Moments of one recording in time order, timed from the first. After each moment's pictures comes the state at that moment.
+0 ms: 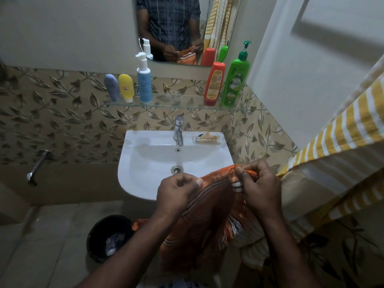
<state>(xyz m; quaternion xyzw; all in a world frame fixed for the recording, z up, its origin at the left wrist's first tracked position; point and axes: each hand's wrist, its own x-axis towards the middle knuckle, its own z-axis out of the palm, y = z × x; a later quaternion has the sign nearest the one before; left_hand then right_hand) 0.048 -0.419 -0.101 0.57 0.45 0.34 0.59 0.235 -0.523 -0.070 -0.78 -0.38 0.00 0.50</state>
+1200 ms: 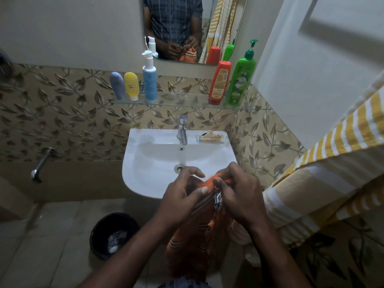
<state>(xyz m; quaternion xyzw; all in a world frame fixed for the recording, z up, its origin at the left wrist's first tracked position) 0.024 -0.418 -0.113 0.68 0.27 0.33 0.59 0.187 -0.509 -0.069 -0.73 -0.55 0.00 0.40</state>
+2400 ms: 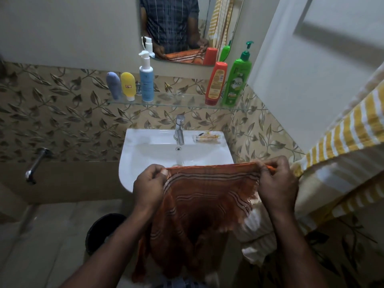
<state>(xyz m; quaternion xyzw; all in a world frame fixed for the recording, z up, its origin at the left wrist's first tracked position) 0.005 -0.370 -0.131 0.57 0.51 0.40 0.50 0.250 -0.527 -0.063 -0.83 -0.31 -0.11 0.45</state>
